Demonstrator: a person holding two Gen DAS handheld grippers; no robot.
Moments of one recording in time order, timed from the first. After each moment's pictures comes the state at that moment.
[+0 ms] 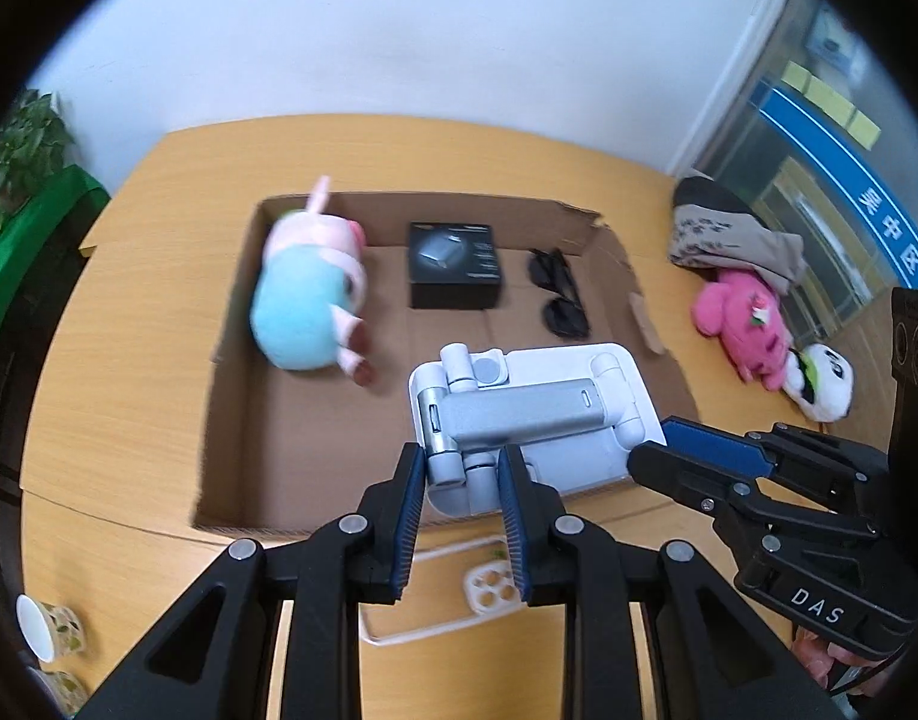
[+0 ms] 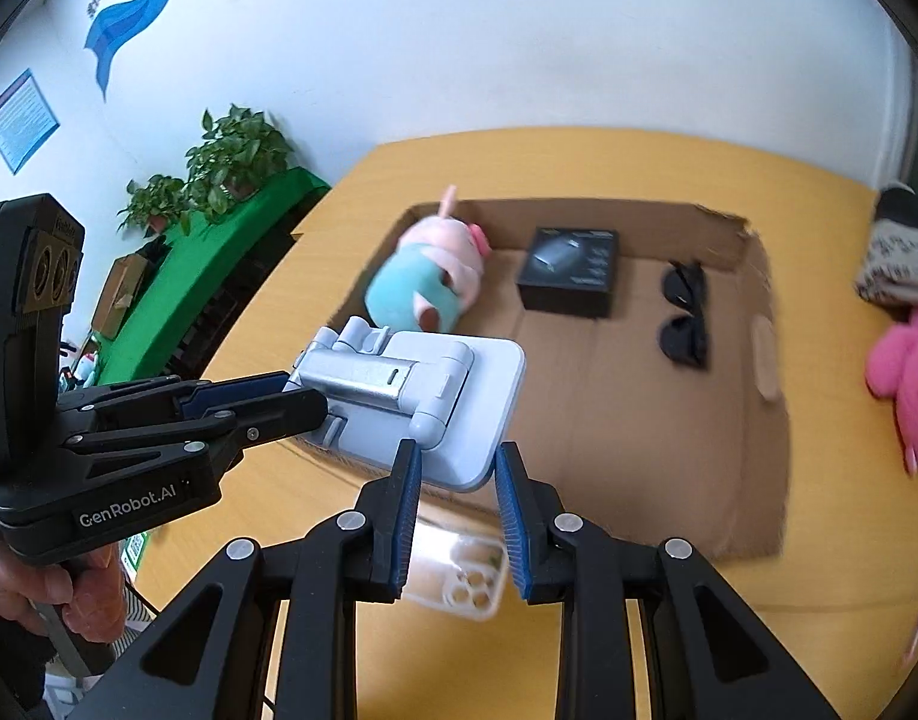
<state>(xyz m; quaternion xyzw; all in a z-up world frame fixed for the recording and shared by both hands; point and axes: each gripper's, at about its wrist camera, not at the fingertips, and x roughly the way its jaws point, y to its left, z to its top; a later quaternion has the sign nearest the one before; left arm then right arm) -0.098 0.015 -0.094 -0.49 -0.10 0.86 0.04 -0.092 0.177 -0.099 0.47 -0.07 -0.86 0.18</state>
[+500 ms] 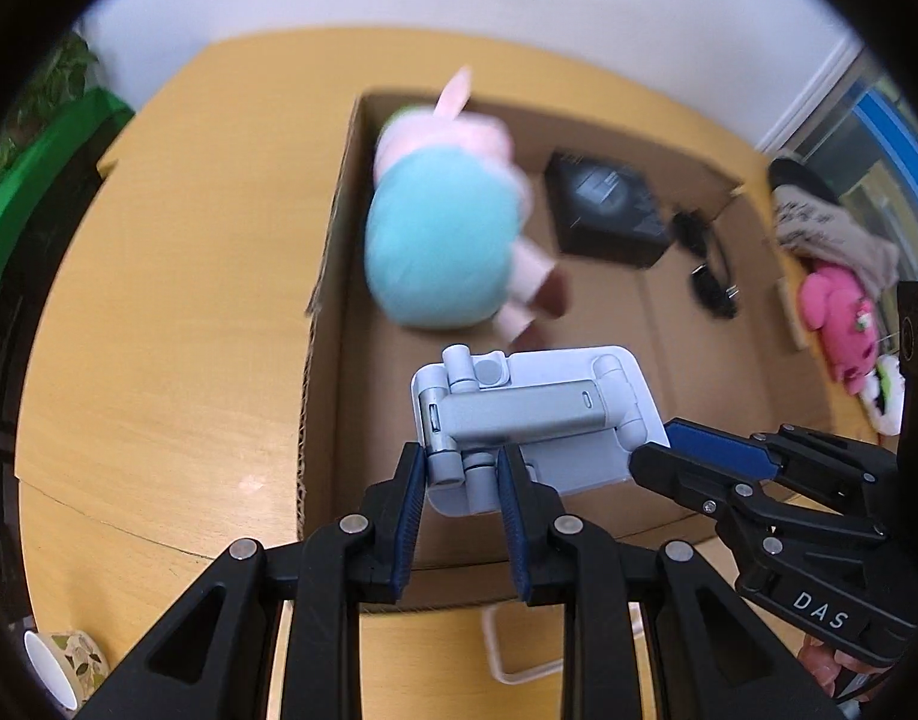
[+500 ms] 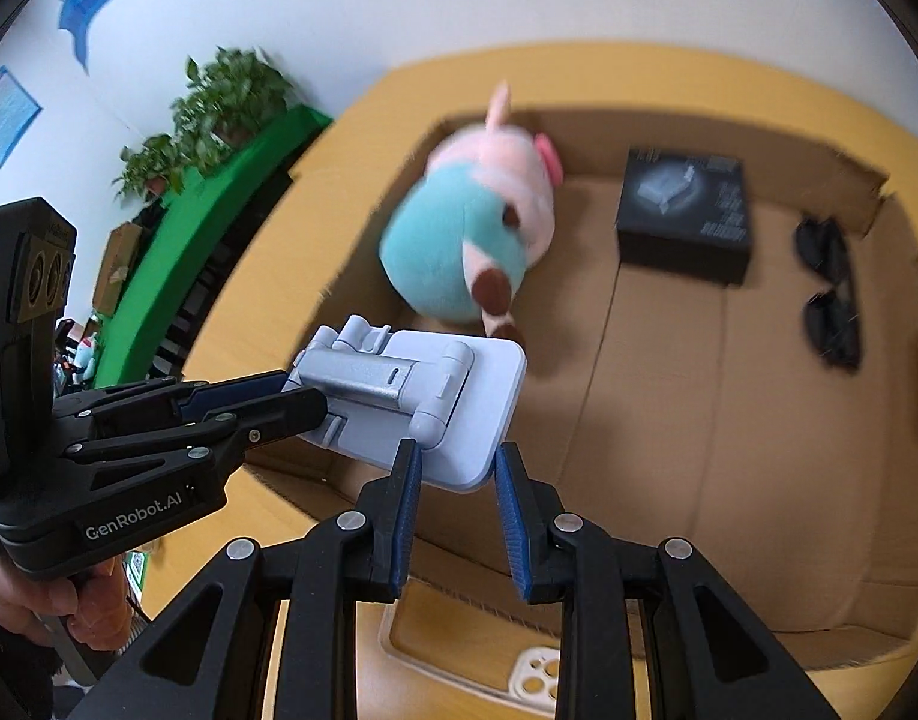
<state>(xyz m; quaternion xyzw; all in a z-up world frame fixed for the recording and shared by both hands) -0.143 -0.076 -0.193 -0.57 -0.12 0.81 0.00 -0.182 0.104 -0.209 0.55 -0.10 -0.81 0.19</state>
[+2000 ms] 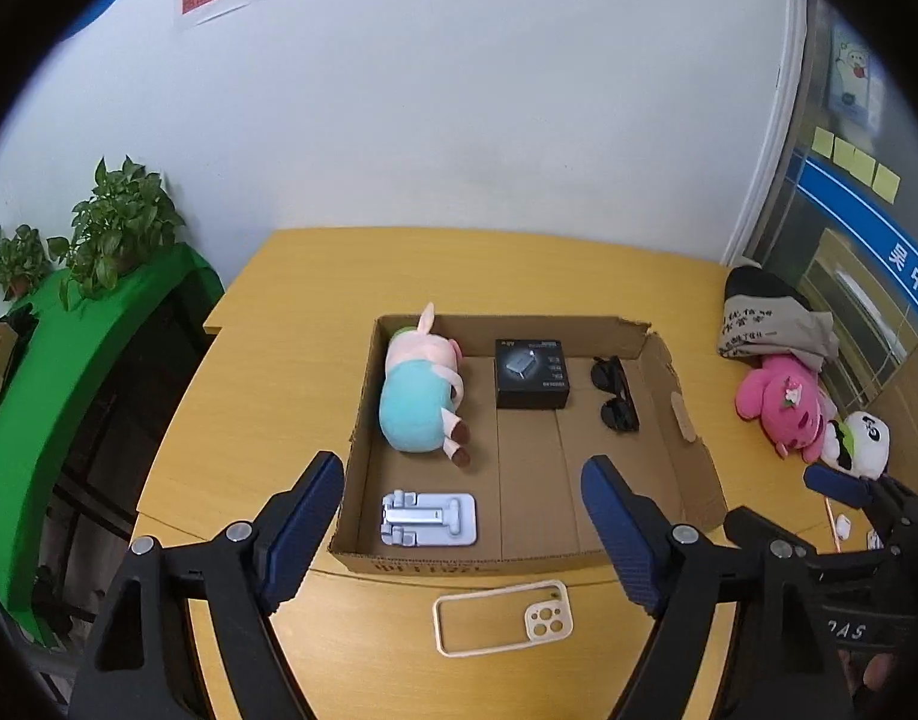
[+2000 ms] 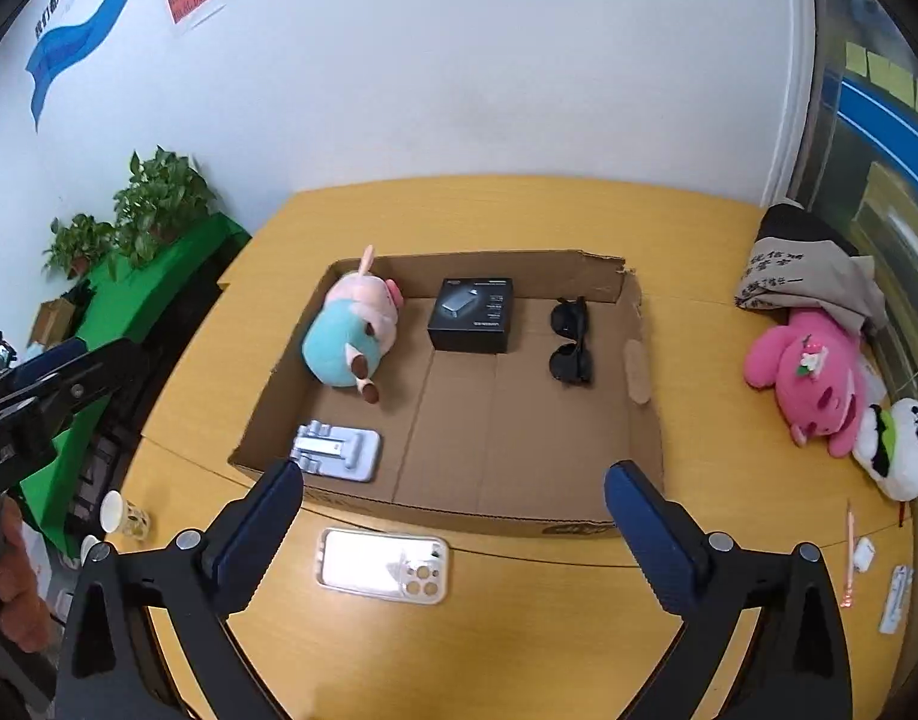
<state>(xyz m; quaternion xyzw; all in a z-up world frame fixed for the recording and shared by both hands) -0.027 0.013 0.018 -0.40 -0.06 0.91 -0.07 -0.045 0.202 -0.024 0.45 -0.05 -0.89 0.03</state>
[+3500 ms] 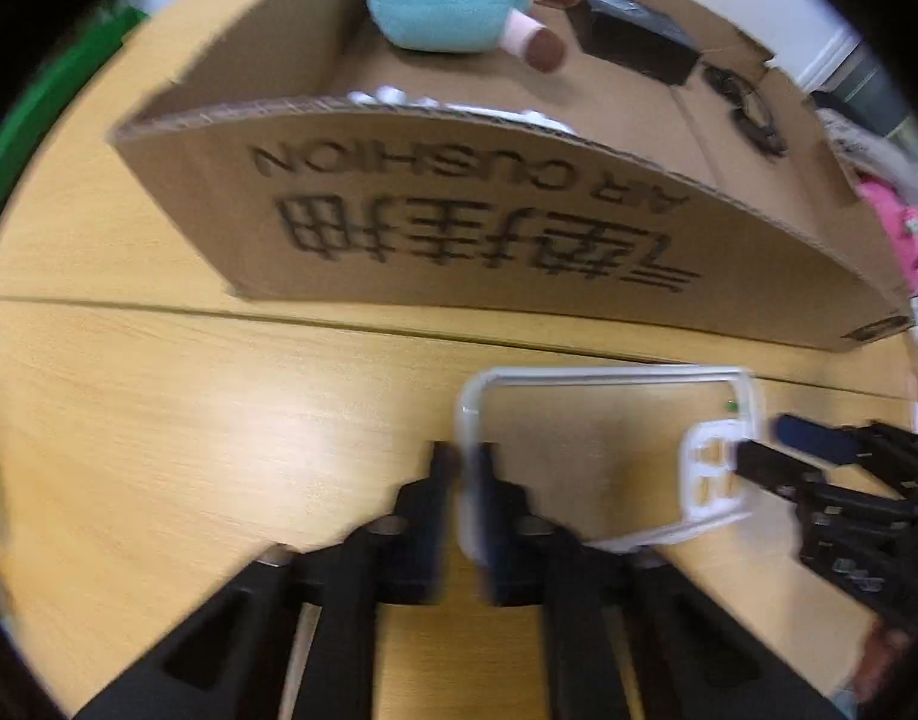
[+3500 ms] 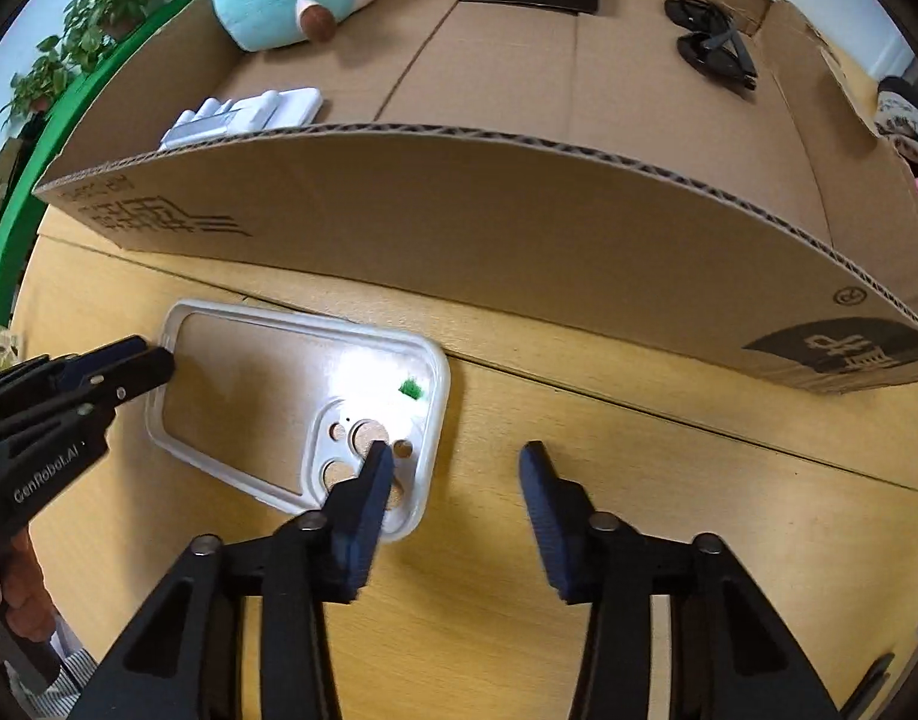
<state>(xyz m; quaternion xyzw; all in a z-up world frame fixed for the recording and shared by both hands) -0.036 -0.020 -0.287 -0.60 -0.14 0.79 -0.04 -0.075 0.159 -0.295 0.64 0.00 -0.77 0.08</state>
